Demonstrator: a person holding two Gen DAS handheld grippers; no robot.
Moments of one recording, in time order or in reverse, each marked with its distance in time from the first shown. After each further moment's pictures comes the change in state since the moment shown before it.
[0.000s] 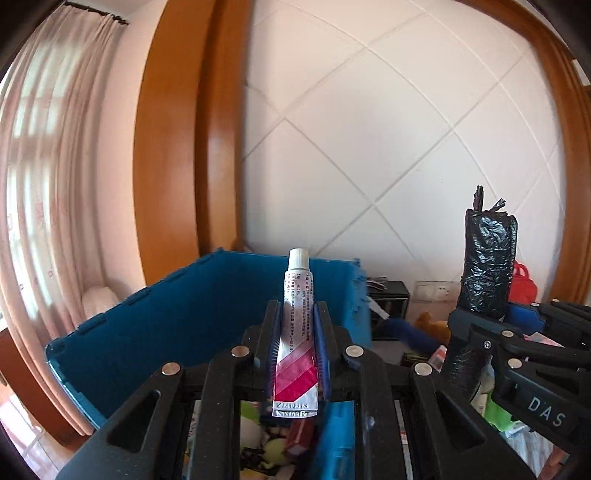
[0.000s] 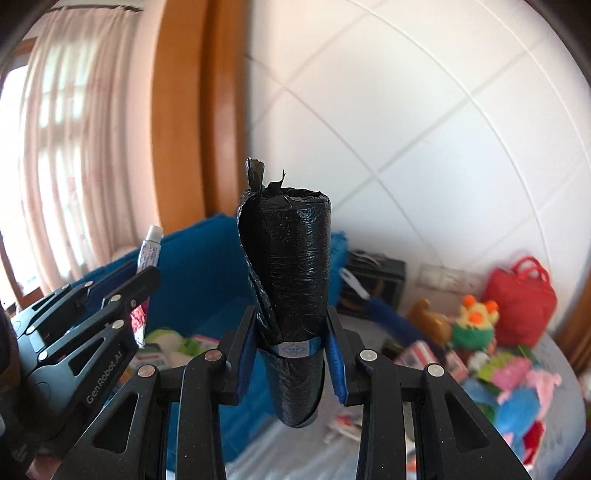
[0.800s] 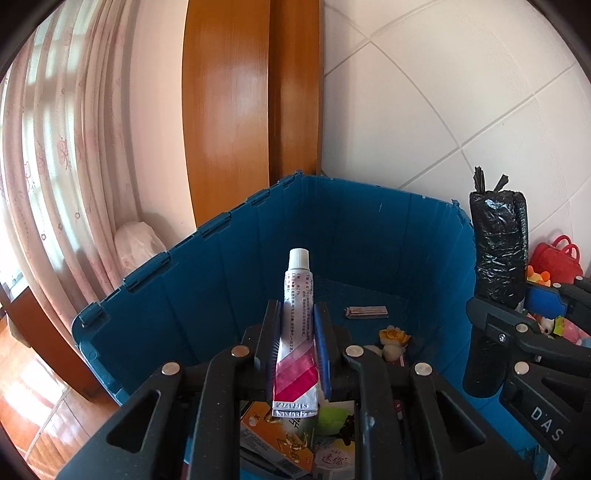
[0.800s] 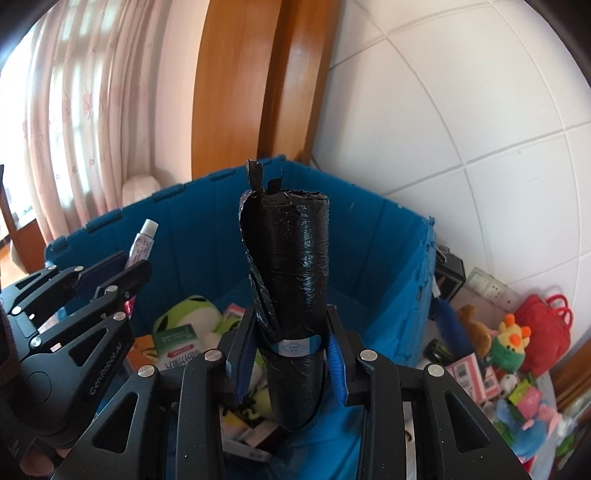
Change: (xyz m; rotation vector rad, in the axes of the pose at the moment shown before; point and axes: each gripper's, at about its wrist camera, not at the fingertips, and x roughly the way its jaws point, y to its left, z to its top) left arm 0.074 0.129 -0.021 -0.059 0.279 0.116; right arm 0.116 0.136 0.007 -0.177 0.247 -0.022
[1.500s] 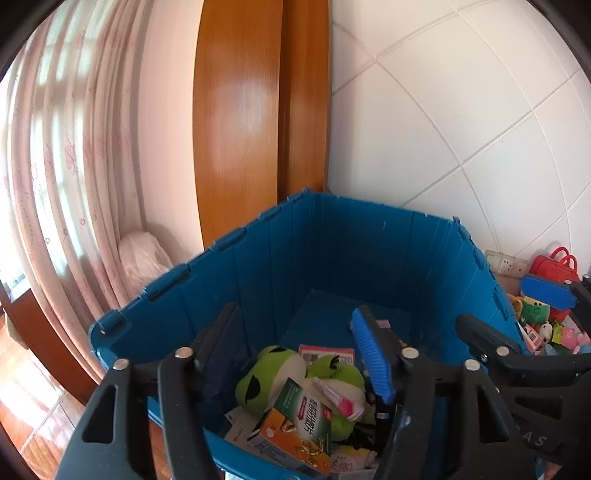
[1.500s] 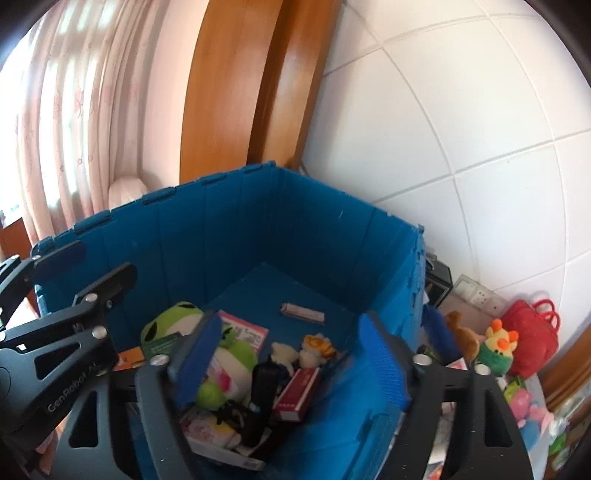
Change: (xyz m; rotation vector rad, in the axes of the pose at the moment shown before) left arm -0.013 0.025 -0.004 -0.015 -0.094 0.009; right arm -0.014 0.009 -0.007 -0.001 -0.071 -0.089
